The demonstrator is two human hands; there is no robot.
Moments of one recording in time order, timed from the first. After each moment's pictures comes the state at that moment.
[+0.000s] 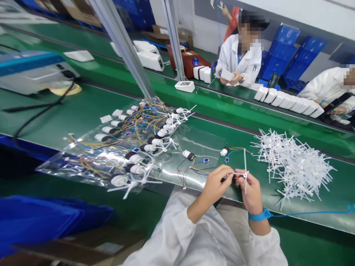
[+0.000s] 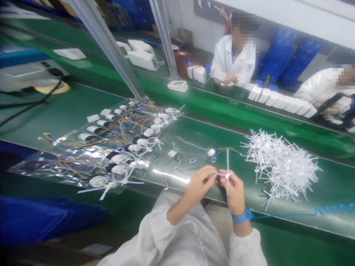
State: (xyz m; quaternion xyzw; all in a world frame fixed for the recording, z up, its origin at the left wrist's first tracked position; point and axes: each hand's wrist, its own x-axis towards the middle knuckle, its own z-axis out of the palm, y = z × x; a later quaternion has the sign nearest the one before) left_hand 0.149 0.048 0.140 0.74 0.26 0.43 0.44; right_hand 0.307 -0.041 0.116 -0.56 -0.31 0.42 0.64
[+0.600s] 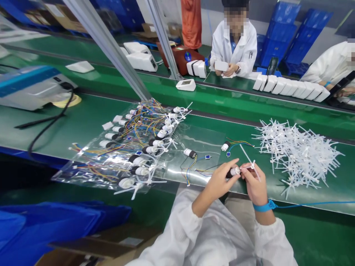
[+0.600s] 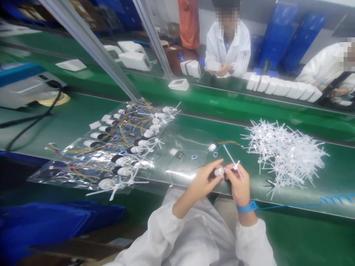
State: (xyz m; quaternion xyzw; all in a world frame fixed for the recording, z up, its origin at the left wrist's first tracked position) left_hand 0.142 0.047 0.129 0.79 0.23 0.36 0.44; right_hand 0.300 -0.038 0.126 -0.56 -0.28 0.36 0.69
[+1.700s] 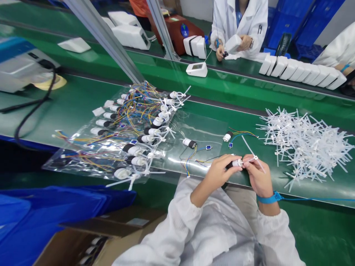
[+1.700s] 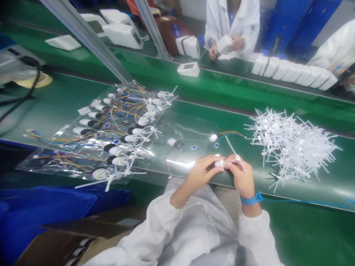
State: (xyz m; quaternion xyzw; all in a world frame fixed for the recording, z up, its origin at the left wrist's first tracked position) left_hand 0.139 0.054 0.131 0.78 0.23 0.38 0.45; right_hand 0.307 -0.039 0.133 -0.52 -0.32 0.42 0.67
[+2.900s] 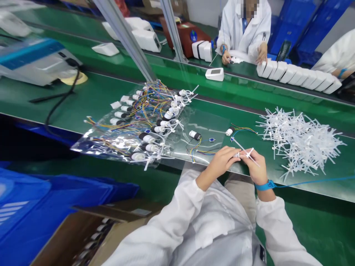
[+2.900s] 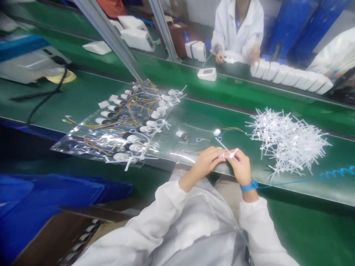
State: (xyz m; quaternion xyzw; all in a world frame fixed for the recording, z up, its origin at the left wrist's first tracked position) left_hand 0.140 0.054 0.115 0.84 0.17 0.37 0.34; right_hand 0.317 -0.042 0.133 -0.61 -0.44 0.32 0.57
